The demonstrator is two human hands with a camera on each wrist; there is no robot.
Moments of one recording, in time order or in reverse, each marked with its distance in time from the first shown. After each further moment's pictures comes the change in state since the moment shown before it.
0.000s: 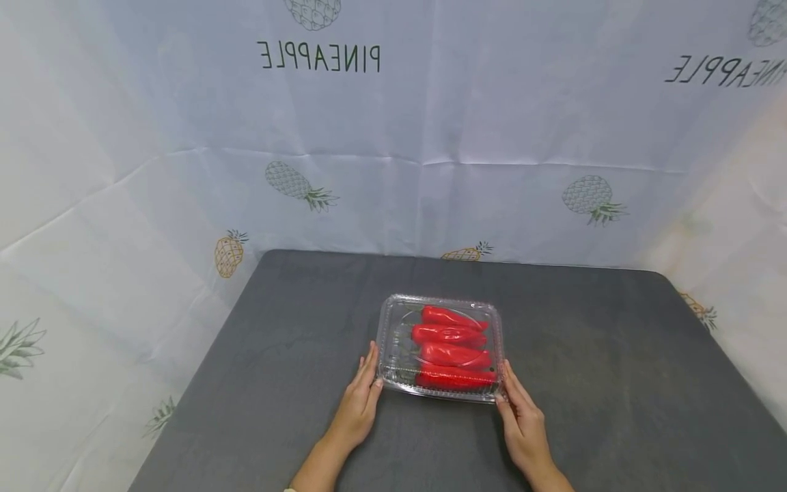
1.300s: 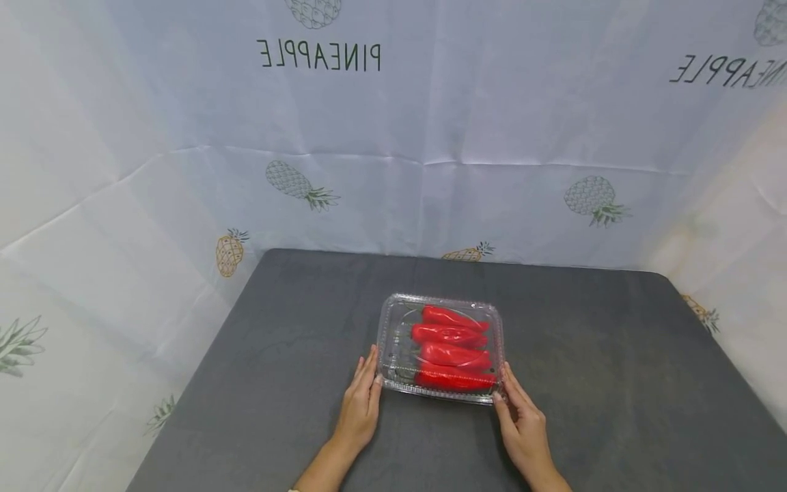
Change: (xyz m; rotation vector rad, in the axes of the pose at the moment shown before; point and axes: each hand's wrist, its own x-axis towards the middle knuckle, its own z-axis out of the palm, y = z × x) left_hand 0.002 0.006 0.010 0.139 0.160 -0.003; right_hand 0.001 -0.002 0.003 -0.031 0.032 0.116
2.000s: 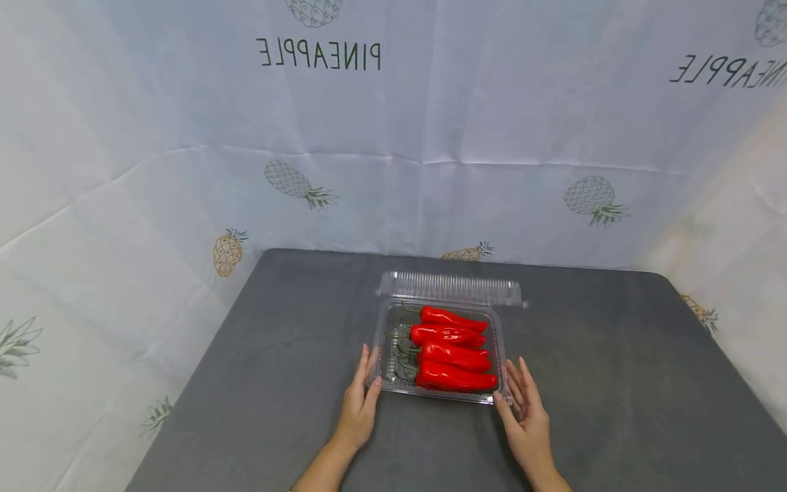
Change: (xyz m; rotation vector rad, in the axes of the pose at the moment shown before) left_hand -0.002 0.002 -0.002 -0.409 -0.108 -0.281; right_hand 0.003 0.000 -0.002 0.245 -0.012 0.154
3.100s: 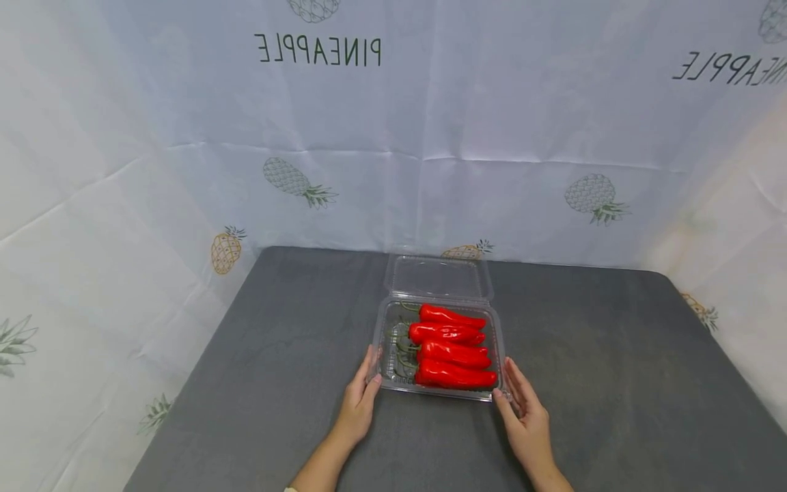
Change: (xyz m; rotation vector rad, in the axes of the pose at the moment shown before) left_hand 0.002 -0.010 -0.002 -0.132 -0.064 -0.067; right_hand 0.002 -0.004 0.001 -0.017 0.001 0.058
